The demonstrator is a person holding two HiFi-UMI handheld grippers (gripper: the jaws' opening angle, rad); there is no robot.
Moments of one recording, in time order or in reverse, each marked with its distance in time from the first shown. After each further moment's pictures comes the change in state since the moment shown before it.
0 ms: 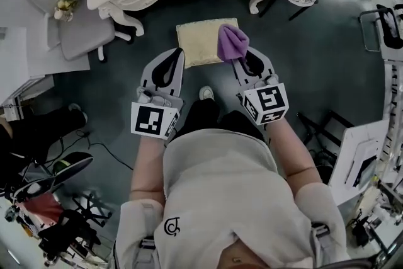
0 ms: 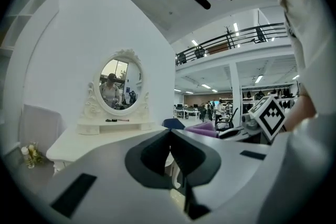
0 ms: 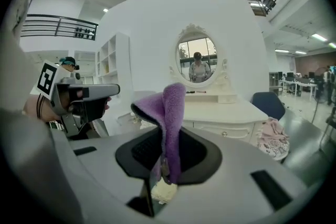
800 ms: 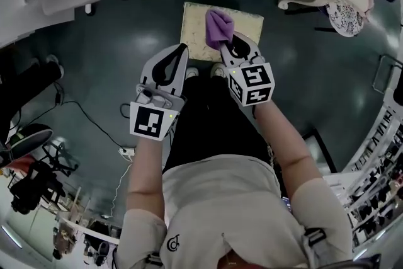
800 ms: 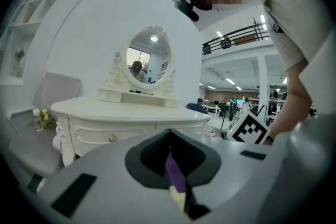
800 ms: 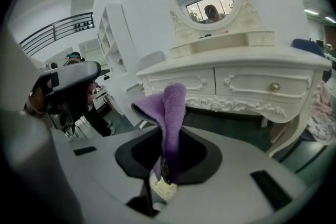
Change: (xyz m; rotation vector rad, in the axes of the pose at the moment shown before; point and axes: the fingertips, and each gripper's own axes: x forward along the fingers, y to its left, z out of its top) left arm 0.084 0.100 -0.165 -0.160 0.075 0.220; right arm 0.227 -0.021 -0.173 0.069 0.362 0.254
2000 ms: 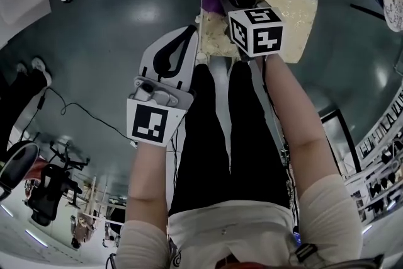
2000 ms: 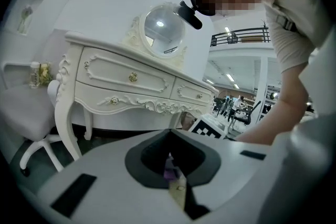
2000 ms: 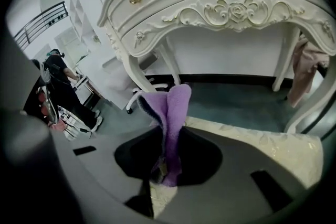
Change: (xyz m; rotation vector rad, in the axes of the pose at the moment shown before) left arm 0.030 0.098 -0.196 -0.113 0.128 -0.064; right arm 0.224 -0.039 -0.152 0.130 0.260 -0.056
